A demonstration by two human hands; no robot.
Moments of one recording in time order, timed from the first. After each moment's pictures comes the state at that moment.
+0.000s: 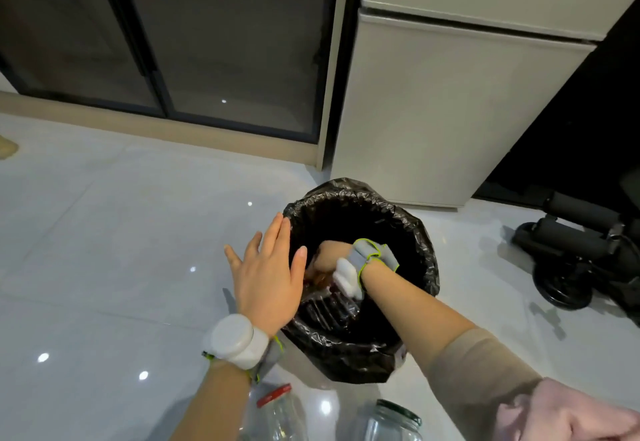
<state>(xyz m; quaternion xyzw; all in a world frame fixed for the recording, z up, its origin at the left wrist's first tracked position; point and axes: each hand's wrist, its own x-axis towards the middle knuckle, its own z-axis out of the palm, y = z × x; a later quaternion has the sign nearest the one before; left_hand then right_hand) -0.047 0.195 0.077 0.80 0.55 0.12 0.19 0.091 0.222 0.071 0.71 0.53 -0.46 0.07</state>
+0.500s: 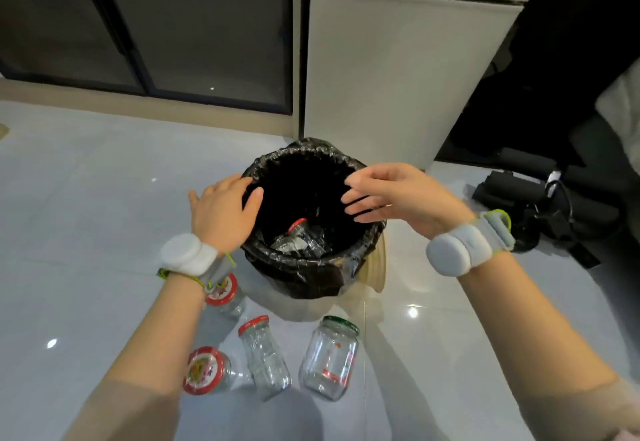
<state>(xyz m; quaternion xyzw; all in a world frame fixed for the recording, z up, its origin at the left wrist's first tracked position) -0.060 0.177 0.115 0.80 0.57 0.11 0.15 0.162 0.071 0.197 0.64 0.41 -0.54 -0.36</state>
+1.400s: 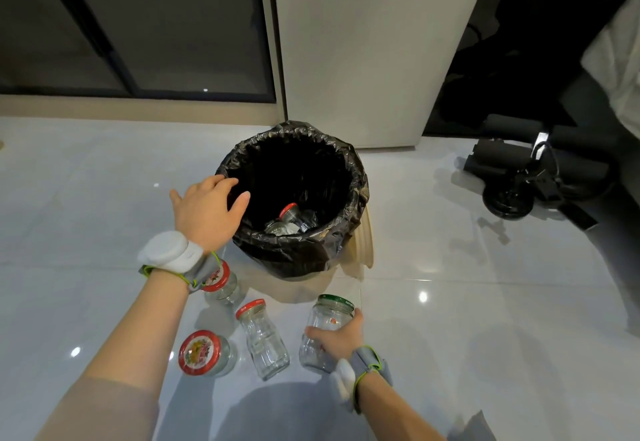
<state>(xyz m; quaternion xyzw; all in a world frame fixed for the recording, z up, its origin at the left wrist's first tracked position) -0.061 0.162 0.107 0.82 0.56 0.05 0.09 0.063 -0.037 -0.082 0.79 0.07 -0.49 -0.35</state>
